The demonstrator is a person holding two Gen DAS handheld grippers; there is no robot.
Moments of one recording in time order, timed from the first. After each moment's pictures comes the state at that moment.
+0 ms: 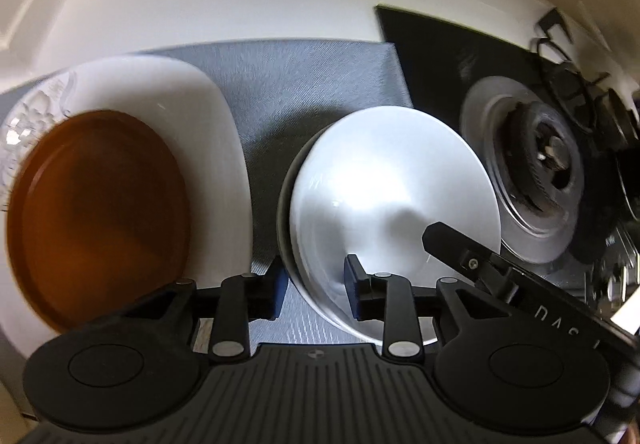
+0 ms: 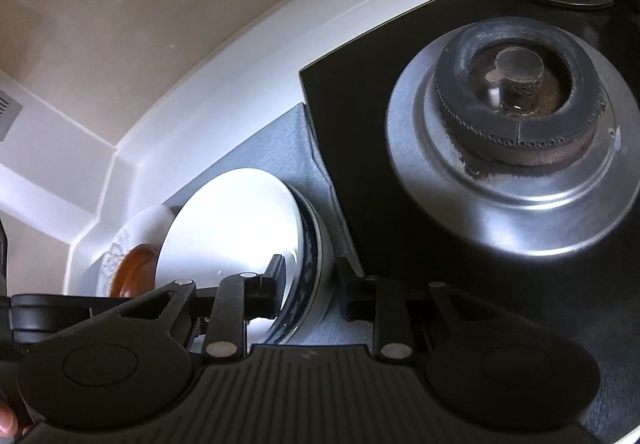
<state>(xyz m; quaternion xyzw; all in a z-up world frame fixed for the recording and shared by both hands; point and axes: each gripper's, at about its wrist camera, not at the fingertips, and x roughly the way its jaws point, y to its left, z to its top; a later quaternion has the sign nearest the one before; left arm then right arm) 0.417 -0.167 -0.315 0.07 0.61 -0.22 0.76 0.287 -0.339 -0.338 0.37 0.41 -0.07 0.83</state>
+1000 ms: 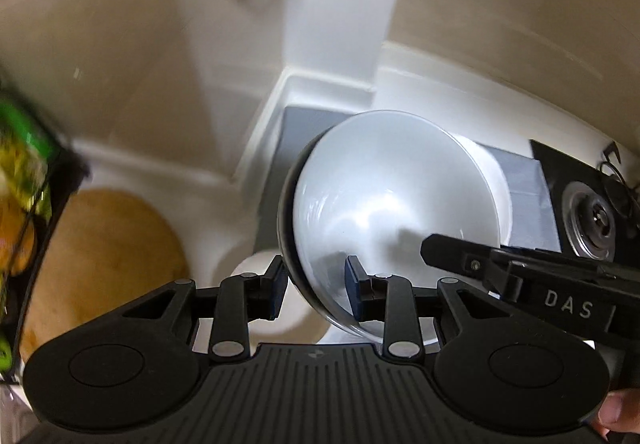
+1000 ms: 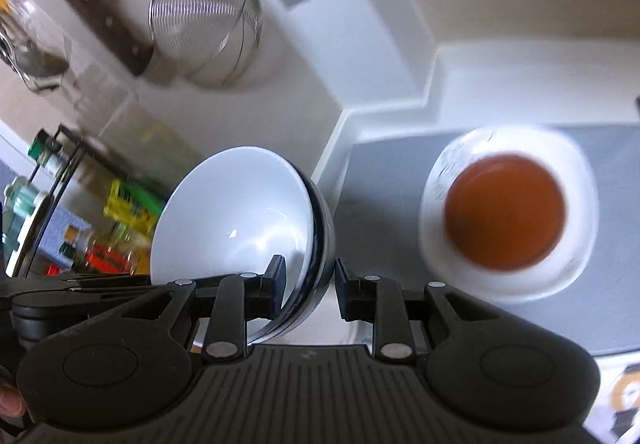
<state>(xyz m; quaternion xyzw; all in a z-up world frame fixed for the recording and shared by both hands) 0.311 0.162 -0.150 0.00 0.52 -0.06 0.85 0.299 -0.050 -0.189 0.23 0.46 0.20 0.83</state>
